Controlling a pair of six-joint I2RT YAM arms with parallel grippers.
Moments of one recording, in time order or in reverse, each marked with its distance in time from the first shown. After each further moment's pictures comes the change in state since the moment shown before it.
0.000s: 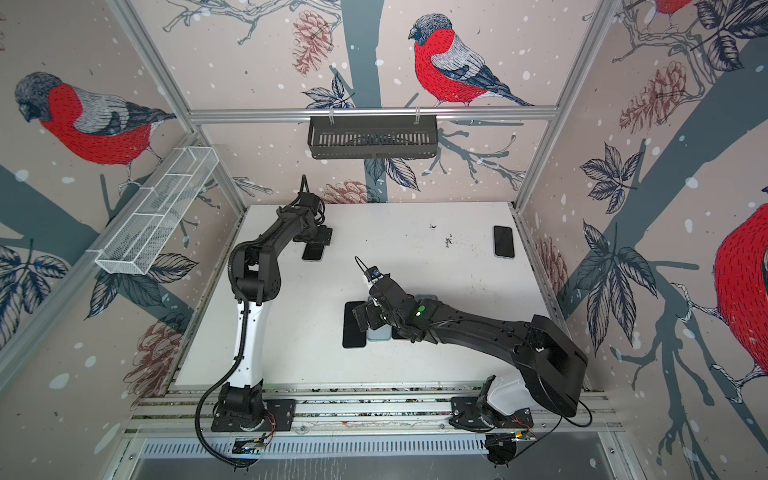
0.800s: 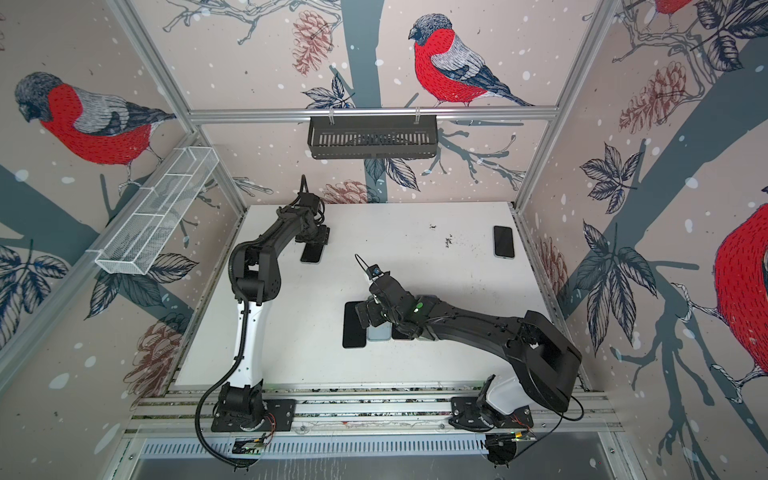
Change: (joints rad) left arm 0.001 -0.026 -0.040 -0.001 0.004 -0.034; right arm -0.040 0.032 -0.006 0.005 0.013 -0.017
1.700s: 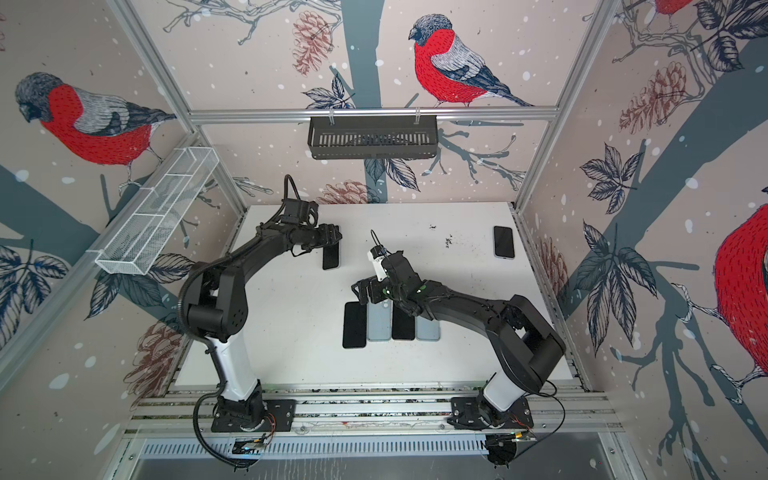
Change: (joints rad) left arm -0.074 -0.581 -0.692 0.462 0.404 -0.307; right arm -0.175 0.152 0.092 0.249 -0.305 0.003
